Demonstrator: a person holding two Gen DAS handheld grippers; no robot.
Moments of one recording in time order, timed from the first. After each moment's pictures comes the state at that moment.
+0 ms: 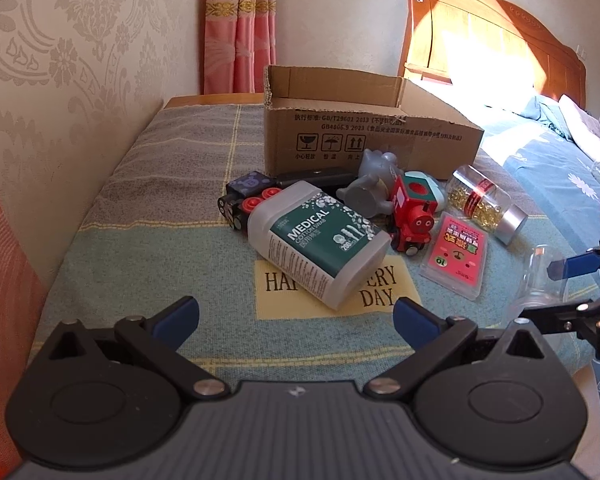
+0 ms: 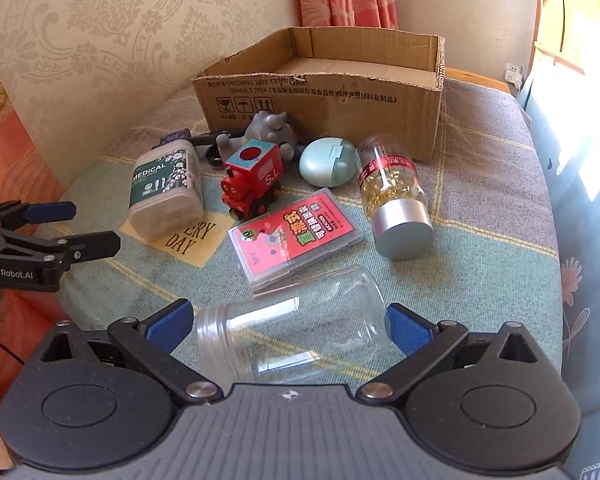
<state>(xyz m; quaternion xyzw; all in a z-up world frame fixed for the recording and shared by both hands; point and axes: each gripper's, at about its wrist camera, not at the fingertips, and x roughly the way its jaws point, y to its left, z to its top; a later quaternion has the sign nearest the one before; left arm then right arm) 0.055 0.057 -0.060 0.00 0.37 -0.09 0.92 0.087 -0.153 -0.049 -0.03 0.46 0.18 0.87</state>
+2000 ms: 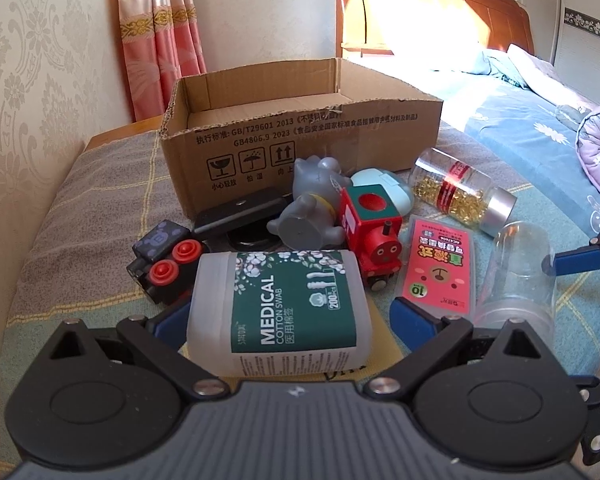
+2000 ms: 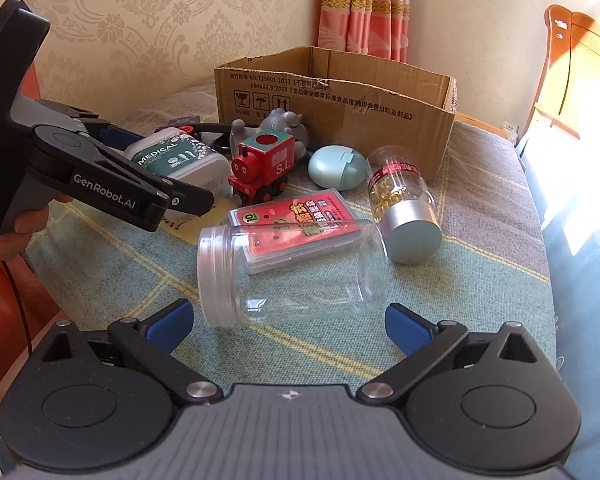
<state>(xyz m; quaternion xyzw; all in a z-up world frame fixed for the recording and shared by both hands) 0.105 0.015 -0.070 0.08 0.36 -0.17 0.91 0.066 -0.140 -0.063 -0.10 0.39 0.17 0.90</state>
